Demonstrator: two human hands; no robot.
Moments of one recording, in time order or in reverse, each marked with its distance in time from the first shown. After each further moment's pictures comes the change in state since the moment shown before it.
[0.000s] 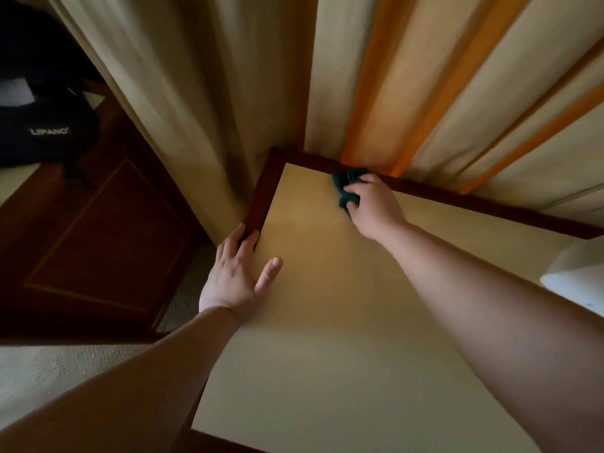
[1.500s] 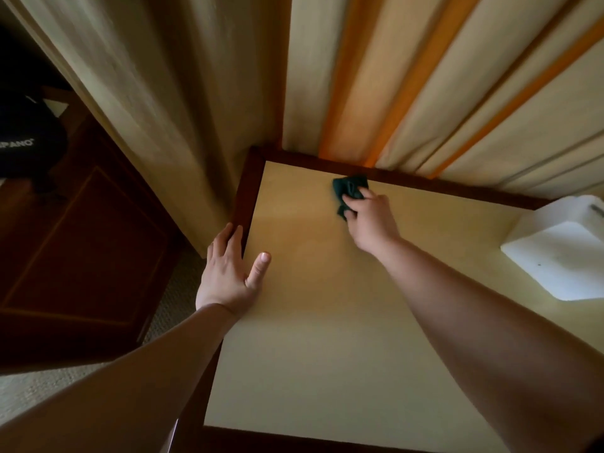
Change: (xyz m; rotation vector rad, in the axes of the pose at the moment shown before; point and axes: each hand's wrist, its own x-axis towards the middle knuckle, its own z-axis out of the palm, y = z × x) left_hand 0.002 -0.009 0.001 -0.130 -0.012 0.022; right_hand -0.043 0.019 0.017 -0.056 0.077 0.136
